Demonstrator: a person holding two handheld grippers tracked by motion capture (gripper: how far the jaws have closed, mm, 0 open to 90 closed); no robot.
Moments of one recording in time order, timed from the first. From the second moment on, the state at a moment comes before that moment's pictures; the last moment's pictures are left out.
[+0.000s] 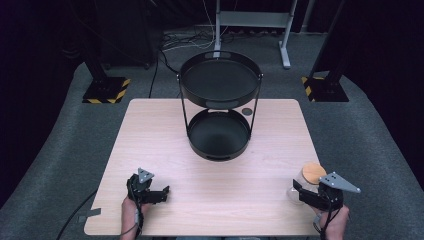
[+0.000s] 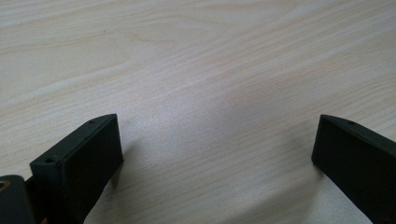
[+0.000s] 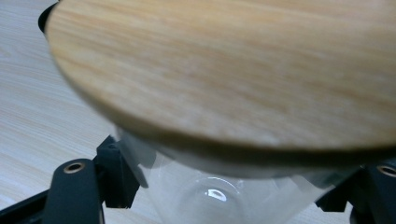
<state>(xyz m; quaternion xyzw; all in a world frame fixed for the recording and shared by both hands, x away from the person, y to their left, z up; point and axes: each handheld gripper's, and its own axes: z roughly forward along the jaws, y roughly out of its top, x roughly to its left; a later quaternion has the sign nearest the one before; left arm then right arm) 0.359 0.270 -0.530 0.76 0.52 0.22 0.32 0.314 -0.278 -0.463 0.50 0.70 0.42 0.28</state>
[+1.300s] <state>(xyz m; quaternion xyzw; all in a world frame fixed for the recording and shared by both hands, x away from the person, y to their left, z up) 0.359 0.270 -0.530 0.76 0.52 0.22 0.32 0.336 -0.256 -0.448 0.47 0.72 0.43 0.28</state>
